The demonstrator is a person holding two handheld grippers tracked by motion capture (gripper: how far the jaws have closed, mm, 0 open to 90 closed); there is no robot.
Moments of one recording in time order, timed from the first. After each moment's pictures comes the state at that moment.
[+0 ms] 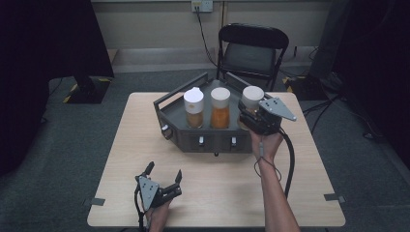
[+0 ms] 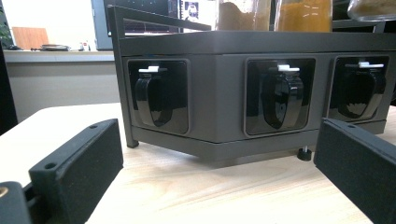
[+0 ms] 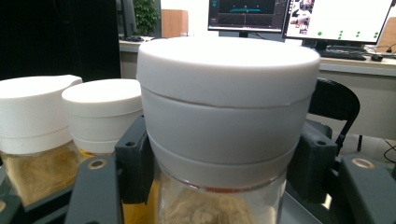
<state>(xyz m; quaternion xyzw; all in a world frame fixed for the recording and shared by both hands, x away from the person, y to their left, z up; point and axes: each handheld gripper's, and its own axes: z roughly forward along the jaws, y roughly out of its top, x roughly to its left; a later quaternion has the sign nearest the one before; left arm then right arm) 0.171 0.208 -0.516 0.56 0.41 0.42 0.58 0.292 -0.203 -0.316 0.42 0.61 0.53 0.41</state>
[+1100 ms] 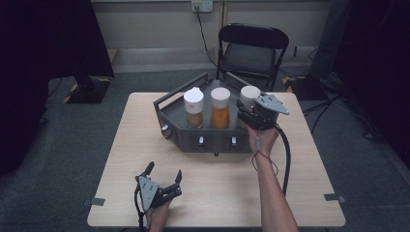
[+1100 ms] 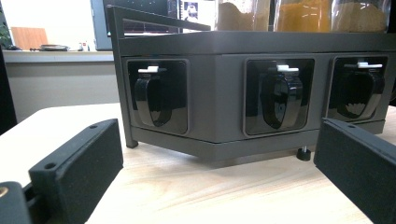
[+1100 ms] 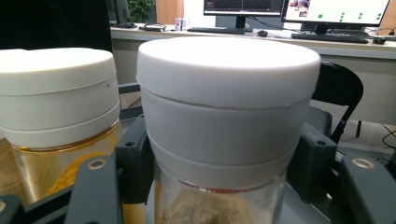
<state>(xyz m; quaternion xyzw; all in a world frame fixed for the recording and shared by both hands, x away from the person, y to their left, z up) 0.171 0.208 -0.516 0.56 0.41 0.42 0.58 0.323 -0.201 -0.327 0.44 0.62 0.52 0.40</state>
